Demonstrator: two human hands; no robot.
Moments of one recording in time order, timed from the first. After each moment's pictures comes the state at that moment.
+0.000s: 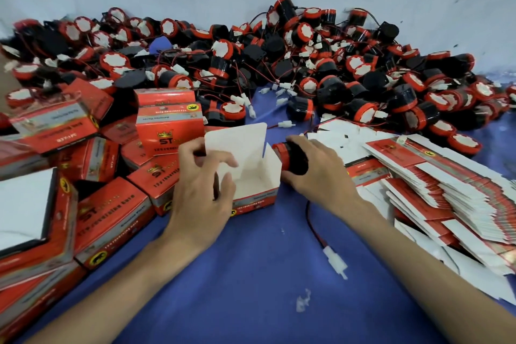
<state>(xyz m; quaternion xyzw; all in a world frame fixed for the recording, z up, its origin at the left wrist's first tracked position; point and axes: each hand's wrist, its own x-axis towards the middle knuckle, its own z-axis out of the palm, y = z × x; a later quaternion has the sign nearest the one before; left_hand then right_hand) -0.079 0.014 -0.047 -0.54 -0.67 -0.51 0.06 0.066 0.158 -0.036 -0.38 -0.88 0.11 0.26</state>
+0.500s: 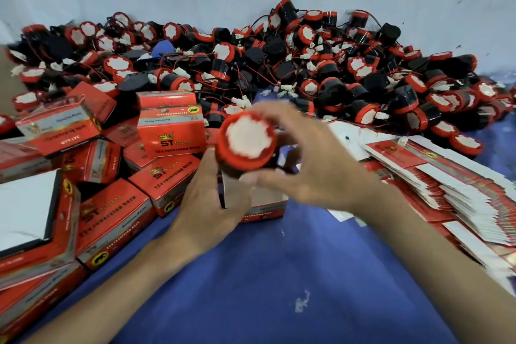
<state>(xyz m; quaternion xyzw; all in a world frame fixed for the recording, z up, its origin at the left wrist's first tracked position) -0.076 0.014 -0.044 -0.56 -0.62 -0.54 -0.08 0.065 0.107 0.042 -0.07 -0.91 0.26 0.30</state>
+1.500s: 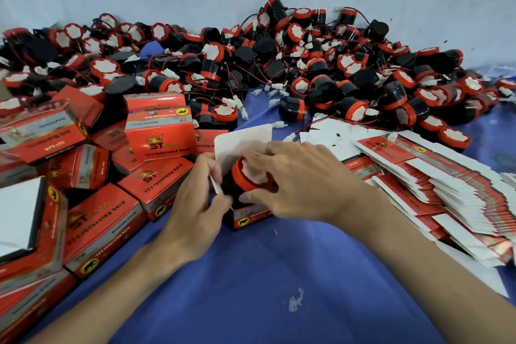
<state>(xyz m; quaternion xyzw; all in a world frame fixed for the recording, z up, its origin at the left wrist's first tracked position) -0.078 0.009 -0.044 -0.57 -0.61 -0.55 -0.11 0.068 0.099 0.032 -0.21 -0.97 -0.03 0.10</state>
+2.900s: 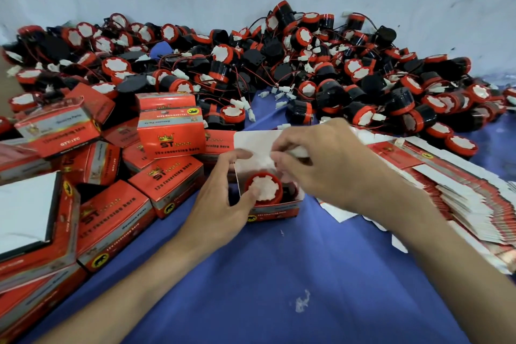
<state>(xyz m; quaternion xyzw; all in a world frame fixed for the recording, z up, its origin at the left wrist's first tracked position) -0.066 0.014 -0.043 -0.53 -0.63 -0.54 -0.20 0.076 0.093 0.066 -0.23 -0.95 0.11 0.18</state>
